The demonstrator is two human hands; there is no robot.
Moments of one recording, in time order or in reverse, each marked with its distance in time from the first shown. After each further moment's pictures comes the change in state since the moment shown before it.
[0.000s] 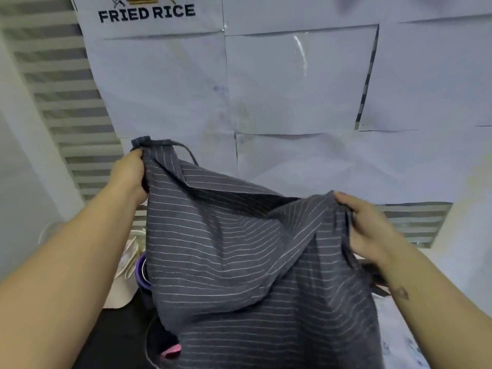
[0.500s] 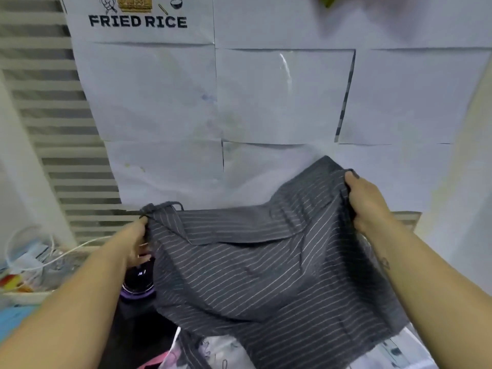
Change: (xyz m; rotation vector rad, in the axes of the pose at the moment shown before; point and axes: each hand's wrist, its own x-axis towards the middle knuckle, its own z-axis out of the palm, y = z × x) left_hand 0.011 -0.107 -0.033 0.337 -0.087 -0.361; right_hand 0.020 -0.045 -0.010 -0.485 0.481 -0.298
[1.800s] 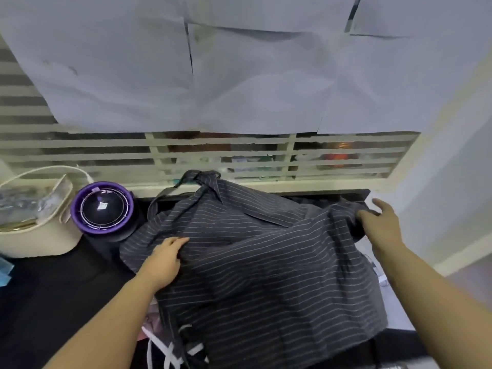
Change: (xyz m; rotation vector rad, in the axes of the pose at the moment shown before) left_hand 0.060 -0.228 0.045 1.209 -0.355 0.467; right_hand -0.023 0.186 -0.084 -0.377 0.269 0.262
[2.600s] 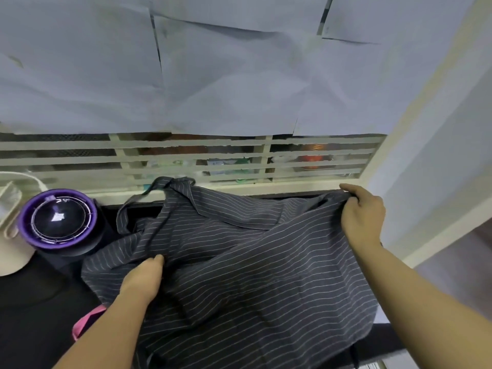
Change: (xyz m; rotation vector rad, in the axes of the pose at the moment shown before) left_hand 0.015 0.015 0.031 0.279 -0.003 -0.070; right_hand 0.004 -0.013 -0.001 -0.272 0.270 -0.452
